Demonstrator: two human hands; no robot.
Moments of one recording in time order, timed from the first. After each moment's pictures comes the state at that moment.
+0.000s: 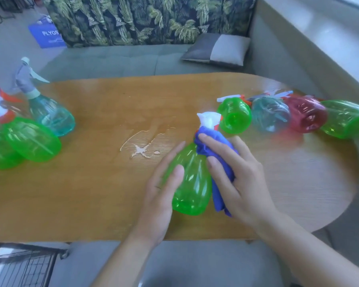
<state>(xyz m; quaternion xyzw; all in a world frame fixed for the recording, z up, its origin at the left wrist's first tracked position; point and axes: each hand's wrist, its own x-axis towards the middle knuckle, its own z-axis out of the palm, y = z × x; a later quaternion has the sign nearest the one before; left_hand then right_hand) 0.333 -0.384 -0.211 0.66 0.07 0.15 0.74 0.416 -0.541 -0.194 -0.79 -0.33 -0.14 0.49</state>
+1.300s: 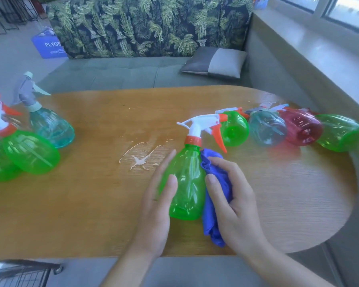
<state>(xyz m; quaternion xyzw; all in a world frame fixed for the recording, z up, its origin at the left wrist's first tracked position) 0.340 -0.384 -0.208 0.65 0.07 0.19 0.73 0.397 -0.528 -0.203 -0.74 -0.23 -0.07 0.62</state>
